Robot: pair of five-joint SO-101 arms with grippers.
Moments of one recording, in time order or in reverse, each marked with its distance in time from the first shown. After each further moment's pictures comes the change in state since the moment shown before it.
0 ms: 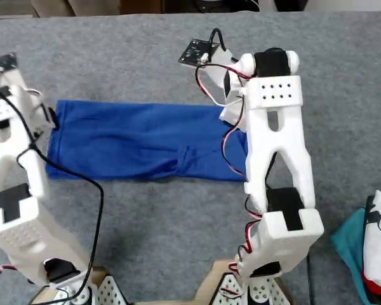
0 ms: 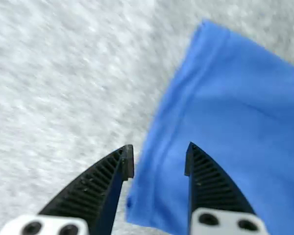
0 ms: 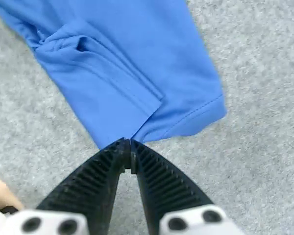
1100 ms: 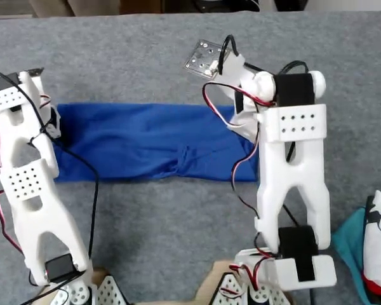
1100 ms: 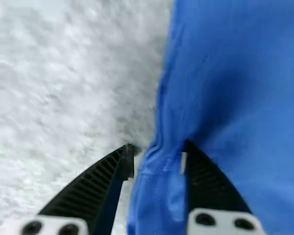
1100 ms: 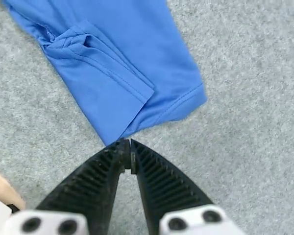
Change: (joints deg) left arm 2.5 41.0 -42.5 28.7 -10.1; right arm 0.4 -18.1 9.3 0.2 0.0
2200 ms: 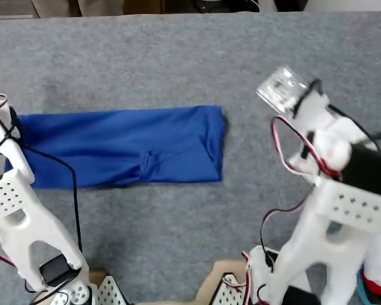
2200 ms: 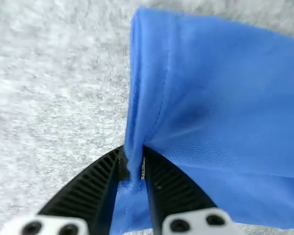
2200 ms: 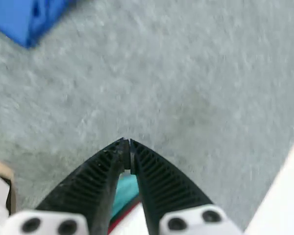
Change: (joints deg) left arm -11.5 -14.8 1.1 0.2 -1.3; right arm 28.4 -29.3 19.7 0.0 8.0
